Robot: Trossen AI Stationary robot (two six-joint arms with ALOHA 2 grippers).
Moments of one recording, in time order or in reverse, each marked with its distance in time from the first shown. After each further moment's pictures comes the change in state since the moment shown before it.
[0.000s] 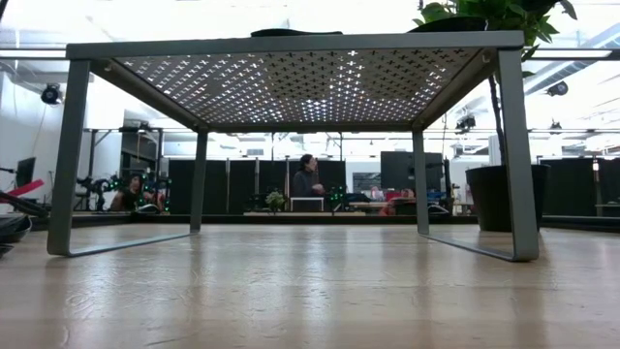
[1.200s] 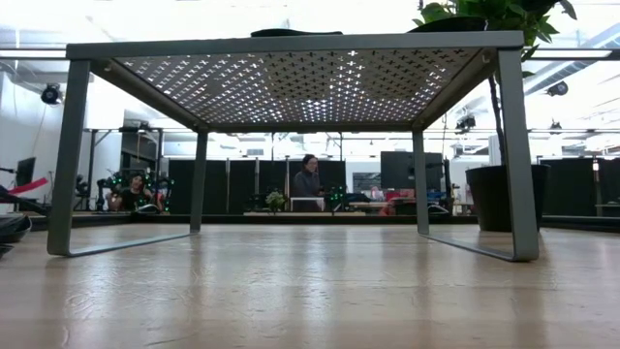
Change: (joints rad) left arm -0.276 0.000 -0.288 -0.094 0.376 -0.499; right arm 0.000 0.000 0.000 0.000 0.000 0.000
